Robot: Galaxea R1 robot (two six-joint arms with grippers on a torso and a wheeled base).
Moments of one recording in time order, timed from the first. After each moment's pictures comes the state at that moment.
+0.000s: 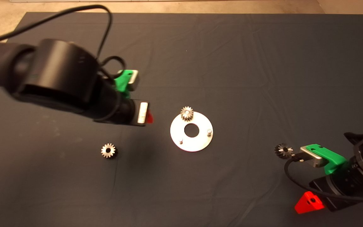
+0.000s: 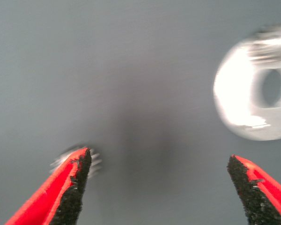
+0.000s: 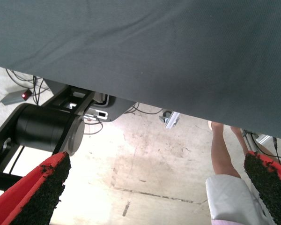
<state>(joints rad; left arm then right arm) -0.54 2.32 -0.60 0.50 1.52 -1.69 0.36 2.12 -0.42 0.01 -1.53 1.51</state>
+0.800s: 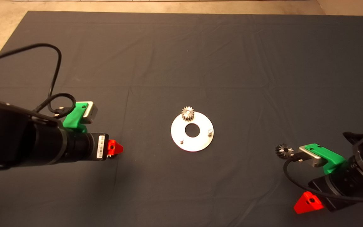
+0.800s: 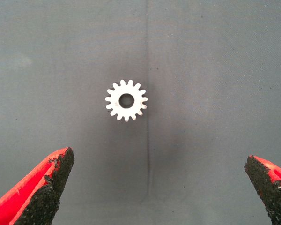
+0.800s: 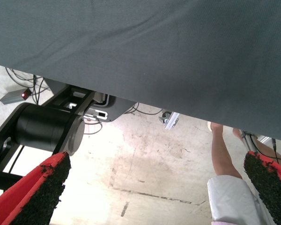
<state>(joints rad) -0.41 2.12 -0.43 0.58 1.52 -1.69 0.36 2.13 -0.42 0.01 -1.53 1.51</state>
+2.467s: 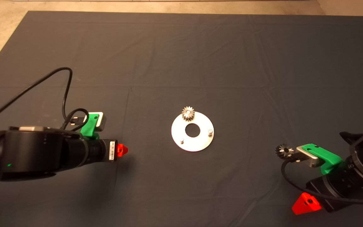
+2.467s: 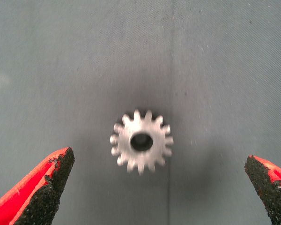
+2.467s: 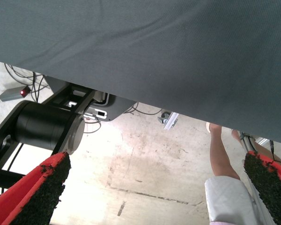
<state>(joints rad) -0.17 2.16 -0.57 0.89 1.52 -1.61 0.36 2.15 -0.42 0.01 -1.53 1.51</state>
